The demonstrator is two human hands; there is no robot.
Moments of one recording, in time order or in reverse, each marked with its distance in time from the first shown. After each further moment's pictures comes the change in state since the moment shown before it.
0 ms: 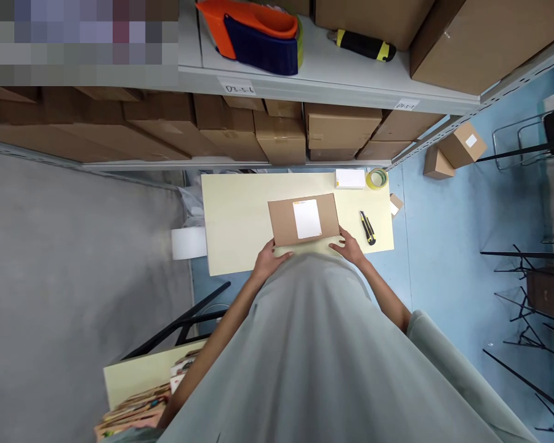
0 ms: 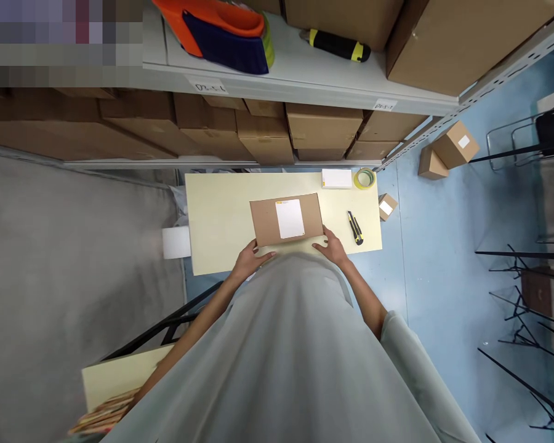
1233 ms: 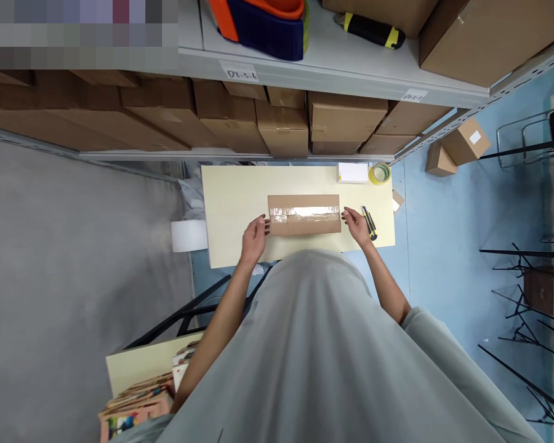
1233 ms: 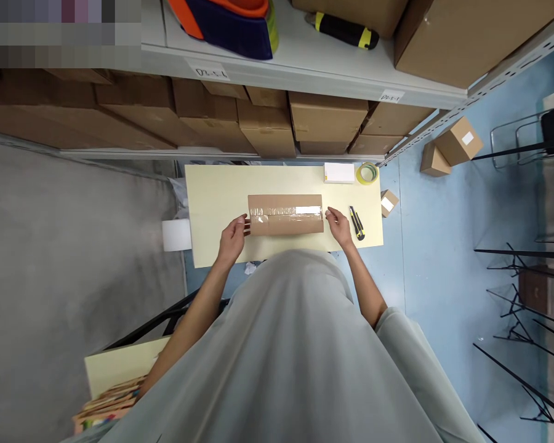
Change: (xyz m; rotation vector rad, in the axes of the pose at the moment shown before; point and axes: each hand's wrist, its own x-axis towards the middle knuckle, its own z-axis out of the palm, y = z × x) left_hand 0.027 0.018 -0.032 -0.200 0.281 0.003; right_hand 0.038 -0.022 -0.022 0.112 0.237 0.034
